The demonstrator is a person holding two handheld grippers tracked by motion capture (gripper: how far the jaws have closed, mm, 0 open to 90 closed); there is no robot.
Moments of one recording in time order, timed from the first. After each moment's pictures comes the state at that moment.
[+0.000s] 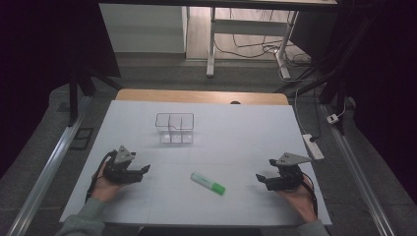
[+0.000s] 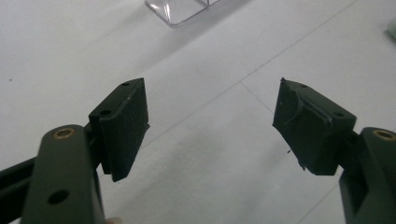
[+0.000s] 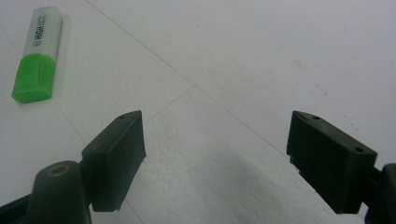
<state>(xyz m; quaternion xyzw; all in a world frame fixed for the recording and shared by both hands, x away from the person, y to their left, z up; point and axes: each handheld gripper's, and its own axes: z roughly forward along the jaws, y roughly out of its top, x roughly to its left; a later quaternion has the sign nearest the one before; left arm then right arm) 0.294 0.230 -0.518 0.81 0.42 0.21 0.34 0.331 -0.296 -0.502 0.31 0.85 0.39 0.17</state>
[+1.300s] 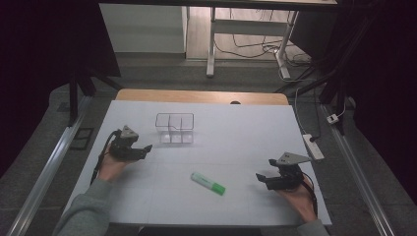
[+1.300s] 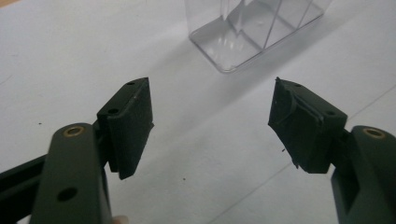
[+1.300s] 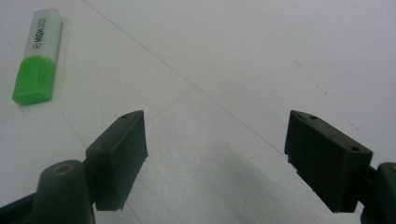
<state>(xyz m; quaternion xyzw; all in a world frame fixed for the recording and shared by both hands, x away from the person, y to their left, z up) 0.362 0.237 -0.510 0.80 0.46 0.20 0.33 0.332 -0.297 -0.502 0.32 0.85 0.40 0.16</state>
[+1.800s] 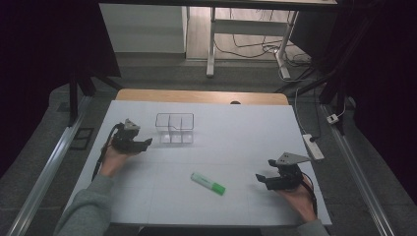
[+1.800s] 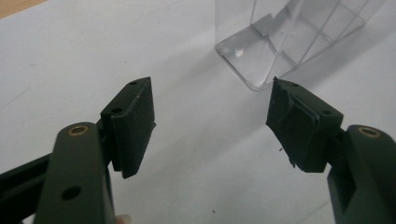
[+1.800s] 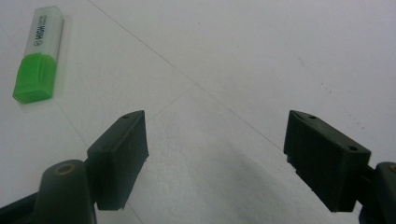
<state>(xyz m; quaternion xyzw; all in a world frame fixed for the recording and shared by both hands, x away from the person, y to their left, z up) 0.388 0.238 -0.512 0.80 0.47 0.21 0.32 0.333 -0.296 -0.504 0.31 0.85 0.39 0.16</state>
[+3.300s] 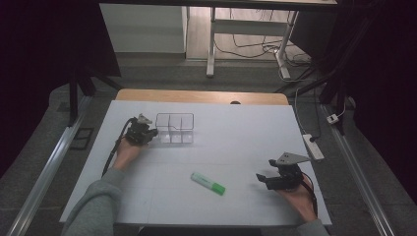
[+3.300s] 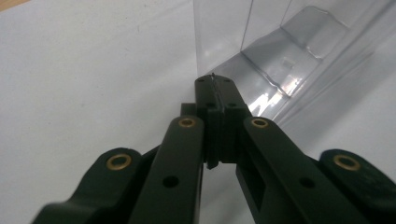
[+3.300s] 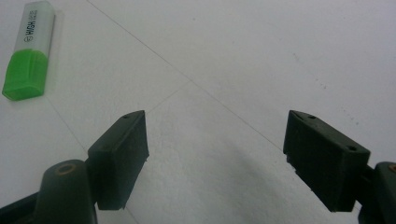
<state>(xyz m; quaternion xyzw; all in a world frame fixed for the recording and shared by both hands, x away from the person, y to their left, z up) 0.428 0.215 -0.528 0.81 0.45 0.19 0.33 0.333 -0.297 -0.505 0.32 0.85 0.39 0.16</state>
